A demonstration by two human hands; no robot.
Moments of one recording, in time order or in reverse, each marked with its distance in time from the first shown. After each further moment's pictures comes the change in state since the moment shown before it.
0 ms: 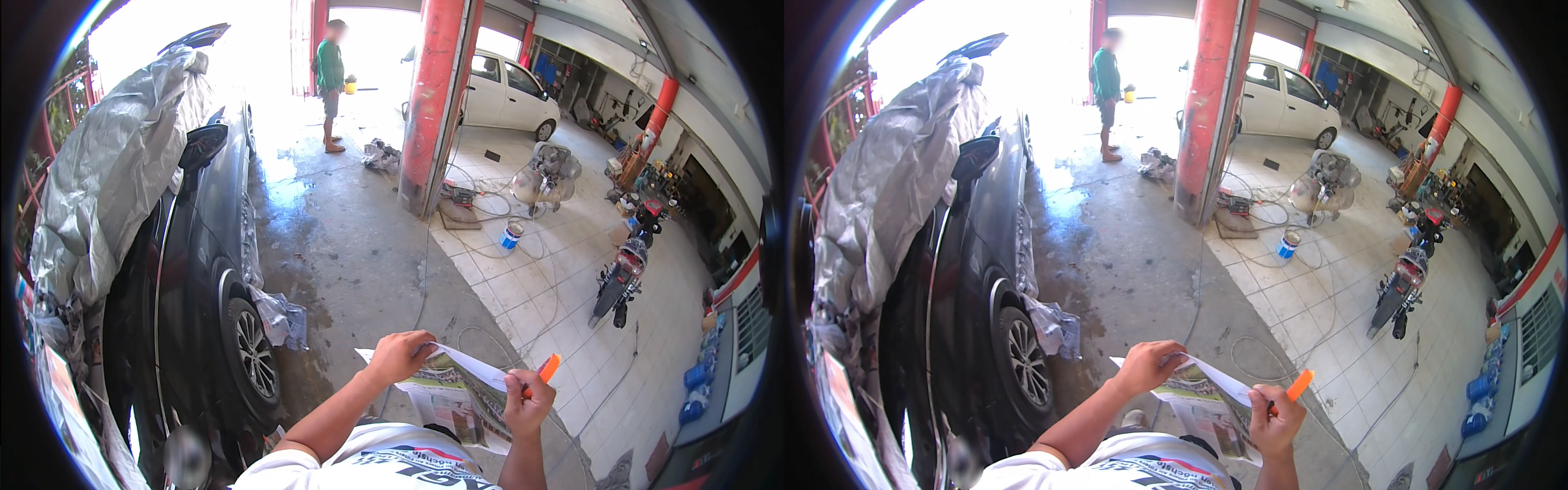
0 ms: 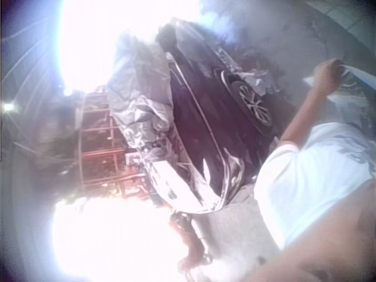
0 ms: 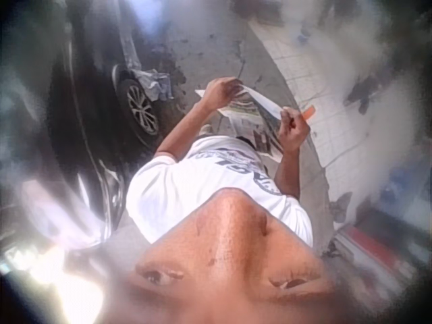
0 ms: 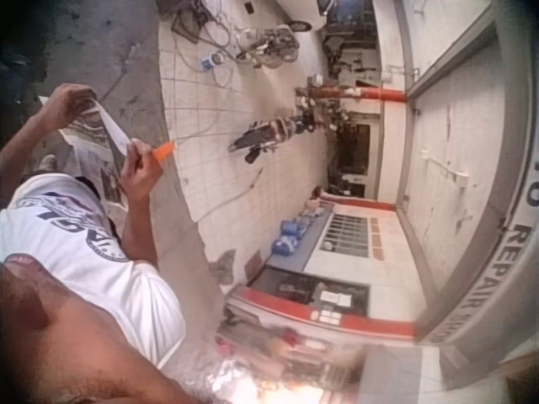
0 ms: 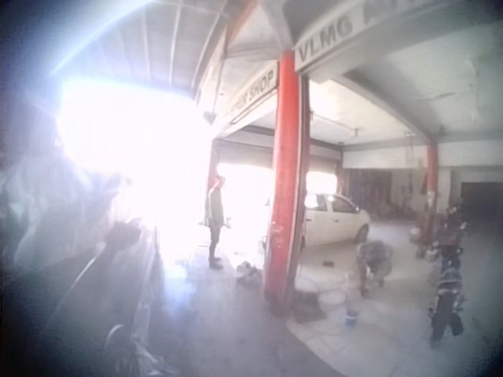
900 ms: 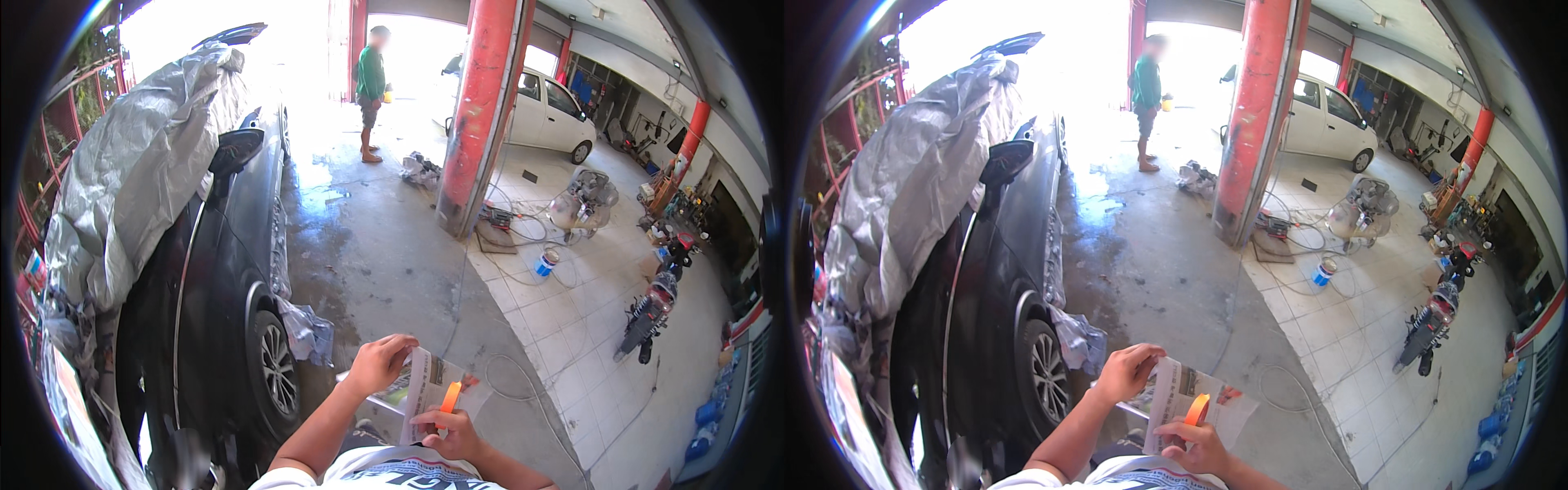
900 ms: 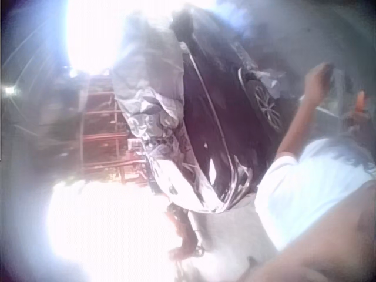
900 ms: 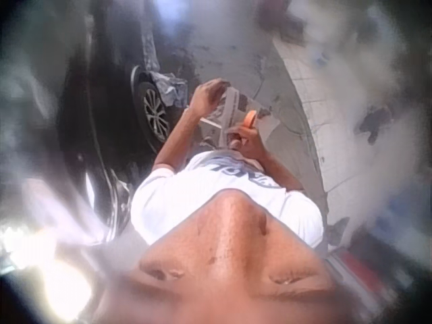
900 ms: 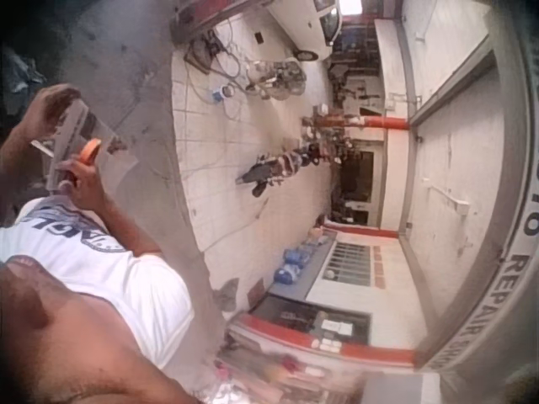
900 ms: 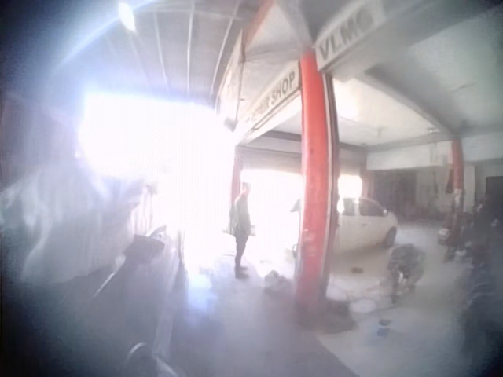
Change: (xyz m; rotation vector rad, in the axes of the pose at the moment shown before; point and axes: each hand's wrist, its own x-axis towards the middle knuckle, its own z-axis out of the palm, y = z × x) left_hand 0.016 -0.102 -0.124 0.042 0.180 -0.038; right_hand 0.015 -0.033 0.199 0.735 -0.822 -0.081
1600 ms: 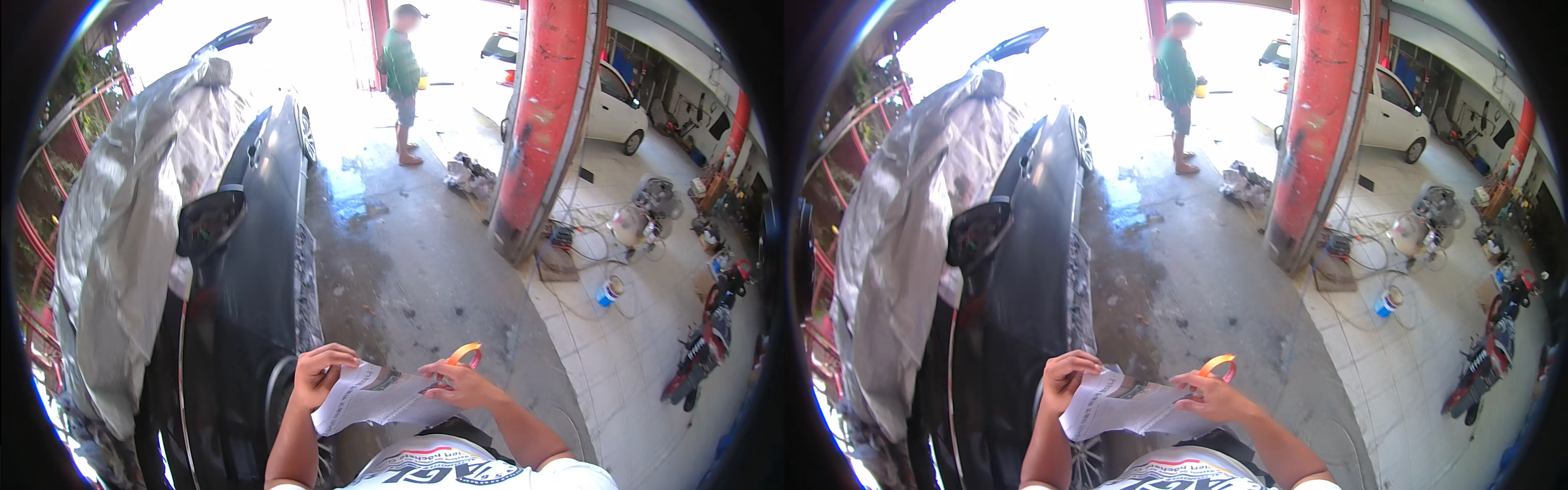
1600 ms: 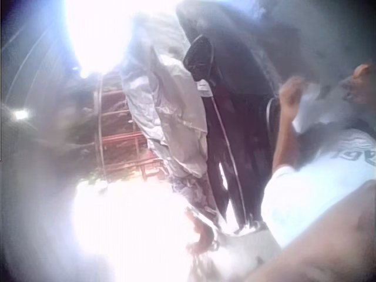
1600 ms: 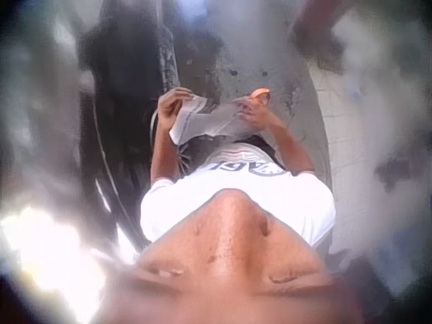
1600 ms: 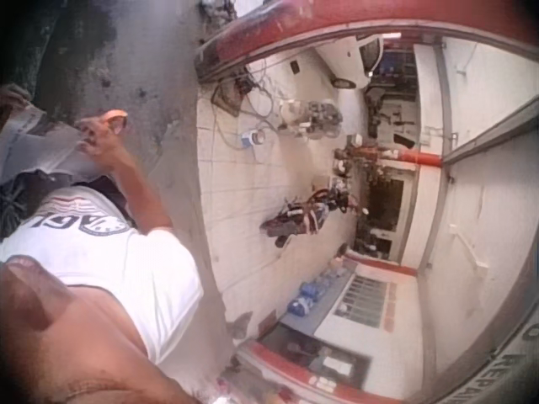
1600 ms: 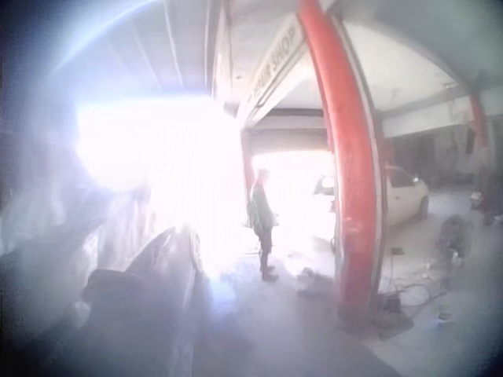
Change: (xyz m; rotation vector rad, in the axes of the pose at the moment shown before) left_hand 0.319 -0.337 -0.184 -0.204 0.149 -0.023; right_hand 0.507 0.334 -0.110 0.017 -0.243 0.323
